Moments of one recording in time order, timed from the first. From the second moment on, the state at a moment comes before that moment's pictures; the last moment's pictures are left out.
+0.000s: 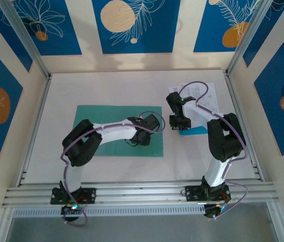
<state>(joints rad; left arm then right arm) -0.93 1.98 1.34 -0.69 -0.18 -0.68 0.38 1.80 1.21 -0.91 0.15 0.45</state>
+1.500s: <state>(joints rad) -0.93 1.72 1.15 -0.67 -0.22 -0.78 0.66 1.89 1.25 -0.92 0.23 0.41</state>
